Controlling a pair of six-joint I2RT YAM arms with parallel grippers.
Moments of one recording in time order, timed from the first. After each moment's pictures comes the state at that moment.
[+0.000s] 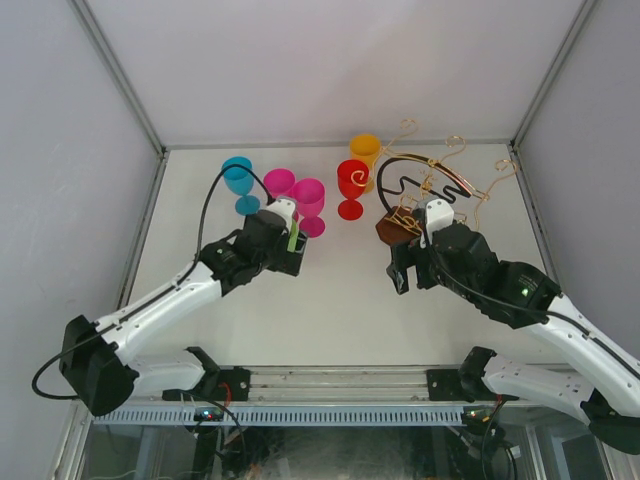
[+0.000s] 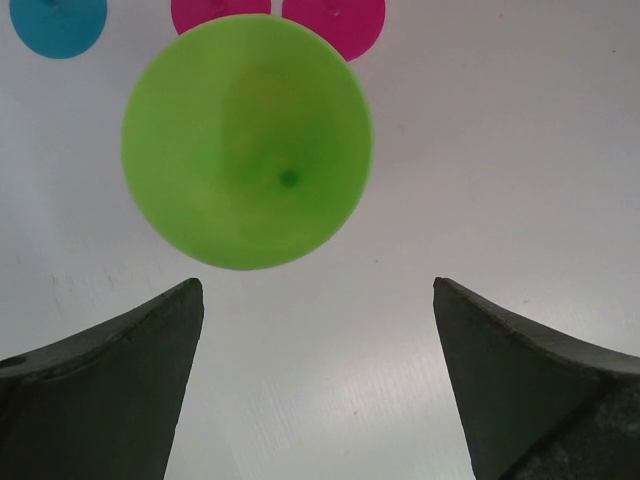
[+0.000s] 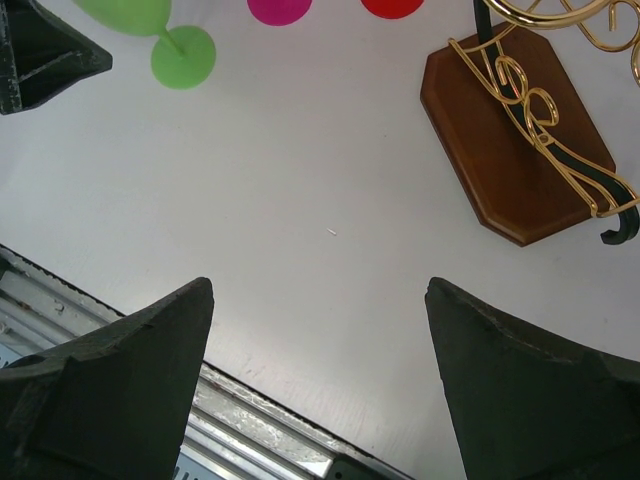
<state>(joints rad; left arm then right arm) -0.72 1.18 0.95 -0.54 -0.31 -0.24 0.87 0.85 1.12 -0.91 0.28 0.31</state>
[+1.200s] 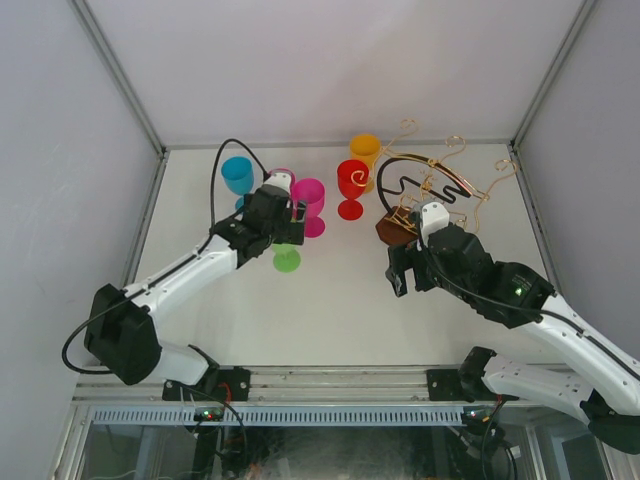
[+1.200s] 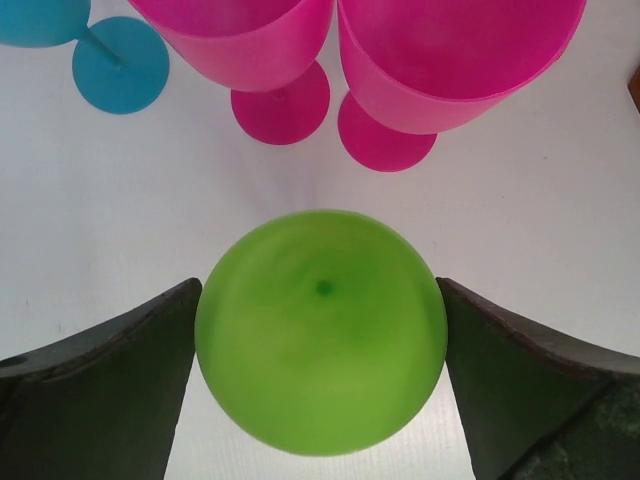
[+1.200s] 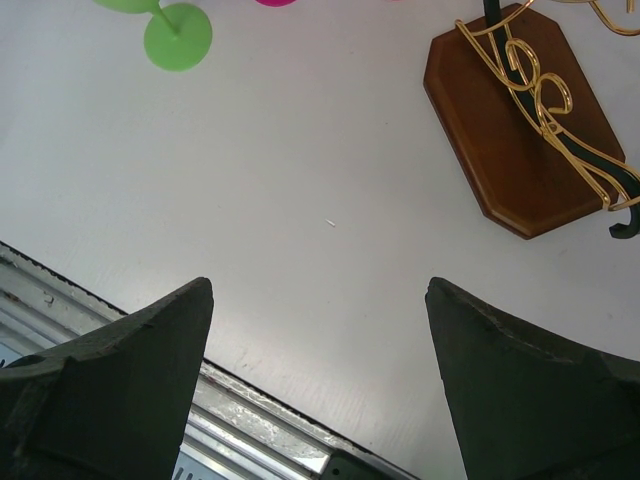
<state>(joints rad) -0.61 1.40 1.07 -0.41 -0.35 -0.29 0.87 0.86 1.09 -0.90 0.27 0.30</state>
